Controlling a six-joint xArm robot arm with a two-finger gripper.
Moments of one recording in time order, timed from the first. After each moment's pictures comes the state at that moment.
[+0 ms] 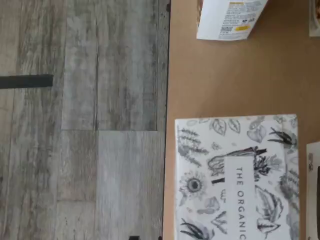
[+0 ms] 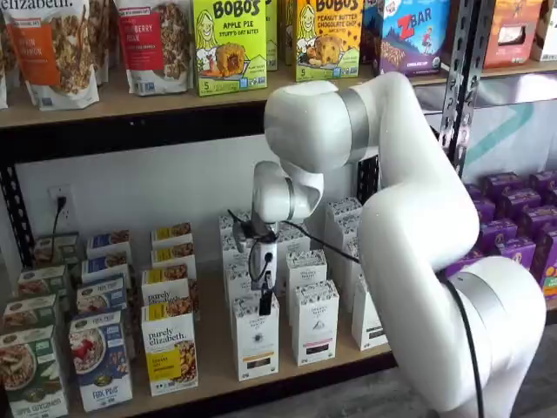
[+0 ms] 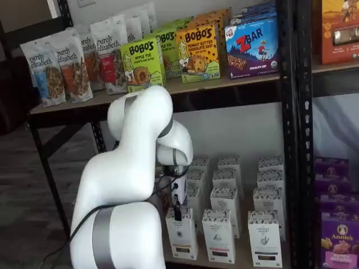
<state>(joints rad) 0.22 1.06 -1.69 0.20 0.69 -1.50</state>
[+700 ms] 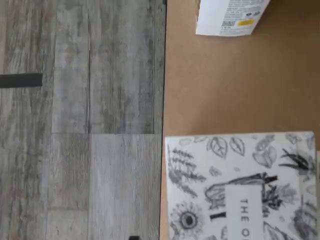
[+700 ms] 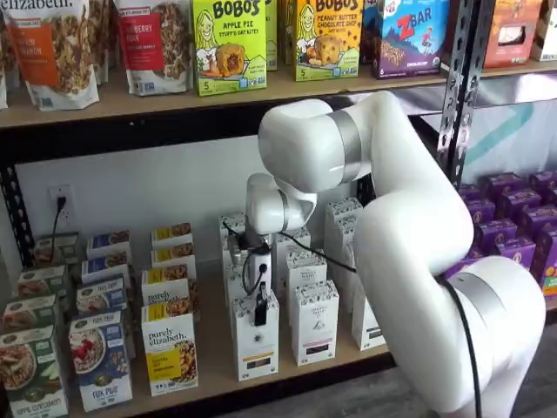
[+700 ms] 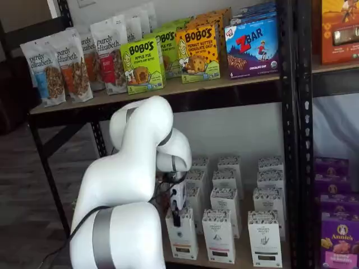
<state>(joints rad) 0.24 1.16 -1.80 0.17 0.70 -1.46</state>
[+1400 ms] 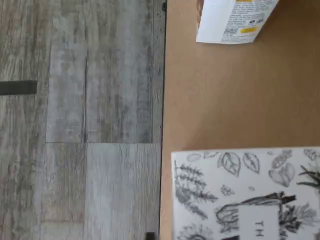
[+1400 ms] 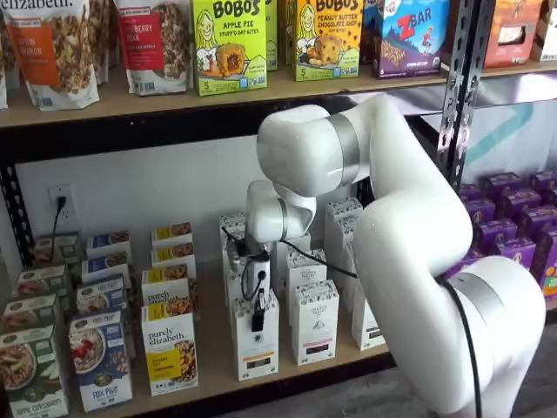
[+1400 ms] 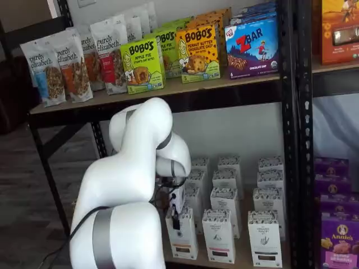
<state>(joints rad) 0.25 1.17 -1.78 0.21 0.65 -1.49</state>
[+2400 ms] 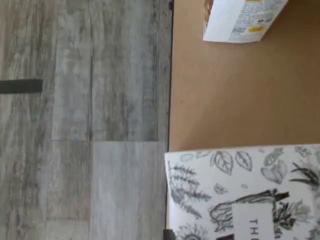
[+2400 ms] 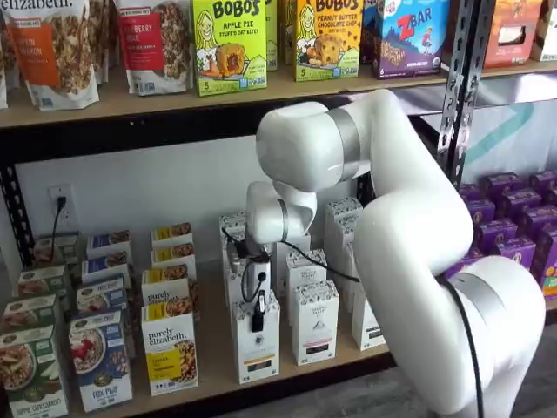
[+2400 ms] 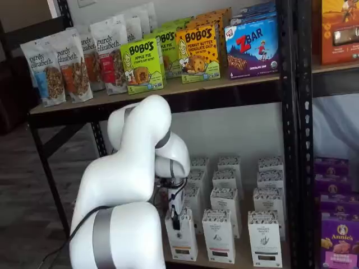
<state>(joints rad) 0.26 1.14 -1.72 0.19 0.61 -1.47</state>
